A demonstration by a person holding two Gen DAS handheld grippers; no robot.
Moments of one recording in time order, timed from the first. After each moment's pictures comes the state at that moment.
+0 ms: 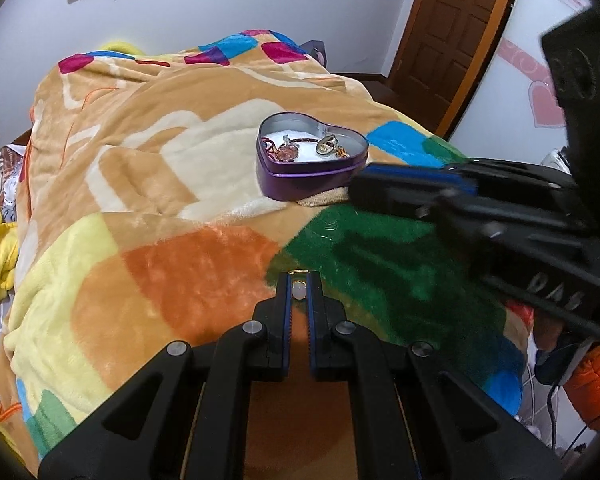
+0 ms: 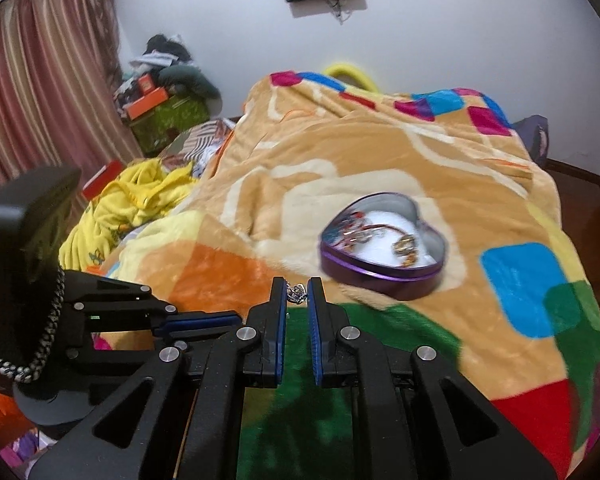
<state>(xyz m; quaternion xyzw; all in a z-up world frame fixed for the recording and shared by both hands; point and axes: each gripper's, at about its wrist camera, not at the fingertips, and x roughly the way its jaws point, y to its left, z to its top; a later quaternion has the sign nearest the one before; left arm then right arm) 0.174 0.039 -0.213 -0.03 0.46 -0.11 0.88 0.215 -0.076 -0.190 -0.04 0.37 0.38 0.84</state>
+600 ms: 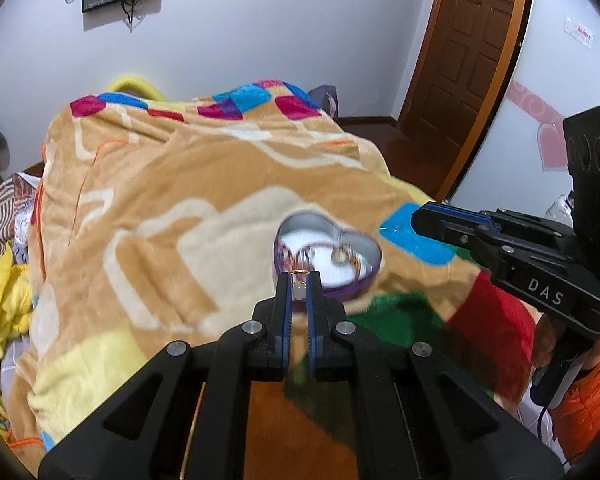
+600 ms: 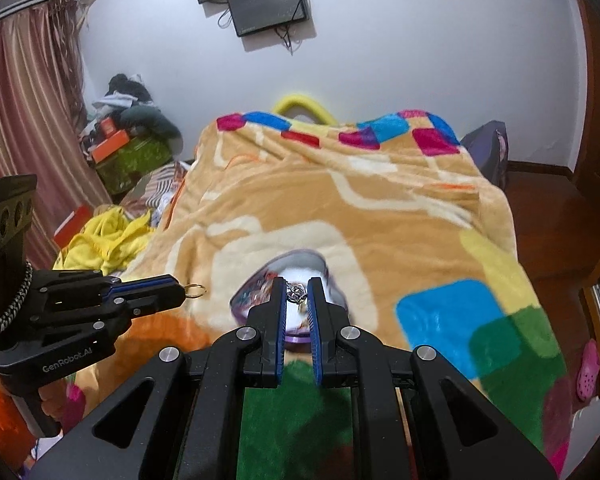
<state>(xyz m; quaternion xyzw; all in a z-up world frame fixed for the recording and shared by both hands) 0.221 0.045 -0.163 -0.04 0.39 -0.08 0.92 0.253 -0.113 -0.164 0.00 0.34 0.33 0.88</state>
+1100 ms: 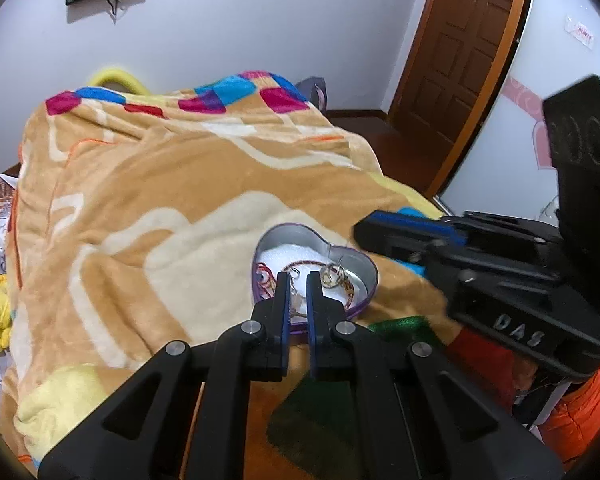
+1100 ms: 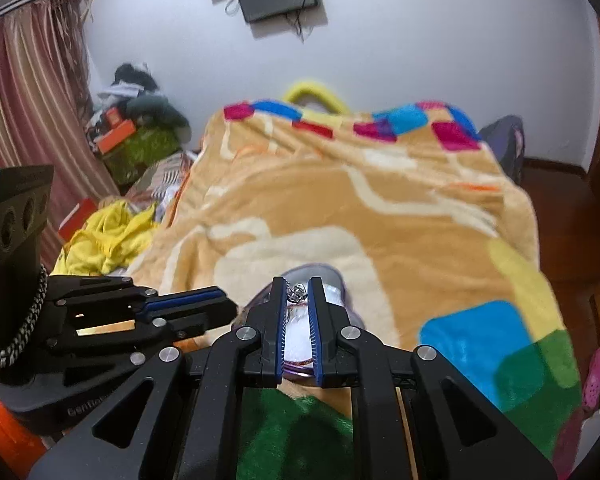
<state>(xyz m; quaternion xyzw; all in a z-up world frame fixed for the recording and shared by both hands) 0.258 0.033 -0.181 -0.05 0.41 -0.11 0.90 0.283 -0.087 -0.178 -0.01 0.37 0.35 0.86</state>
